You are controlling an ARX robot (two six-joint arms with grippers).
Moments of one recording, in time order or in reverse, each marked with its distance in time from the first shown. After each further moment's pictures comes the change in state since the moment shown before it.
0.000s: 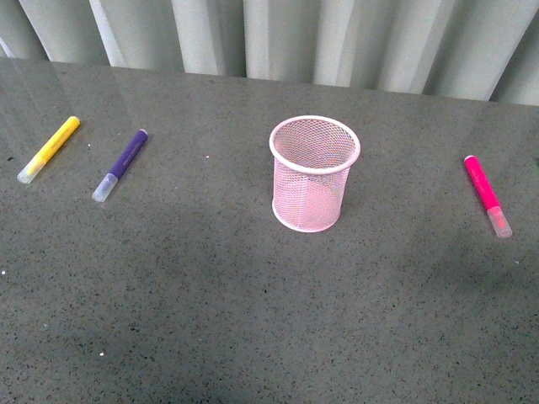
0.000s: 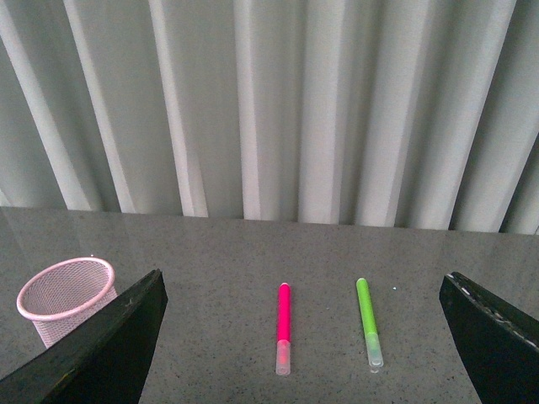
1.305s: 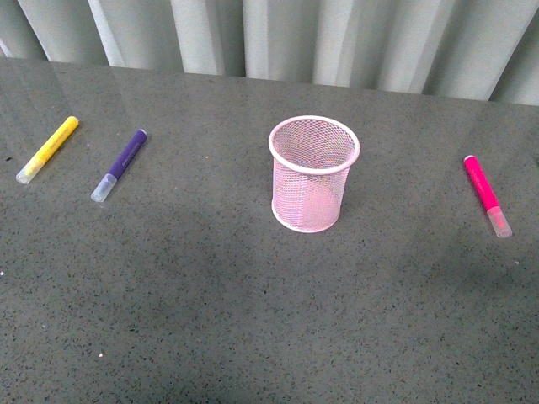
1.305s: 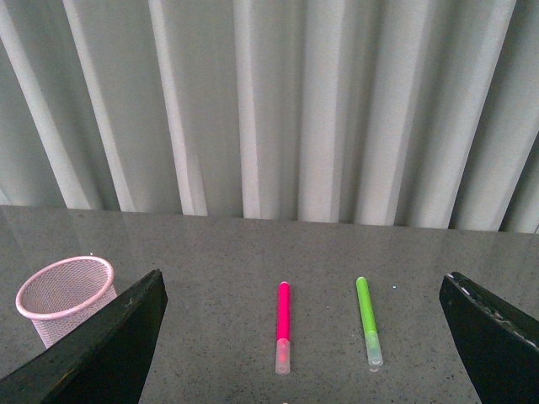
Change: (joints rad) left arm 0.146 -0.181 -0.086 0.223 0.339 0.136; right arm 0.000 0.000 0.000 0.000 0.000 0.000
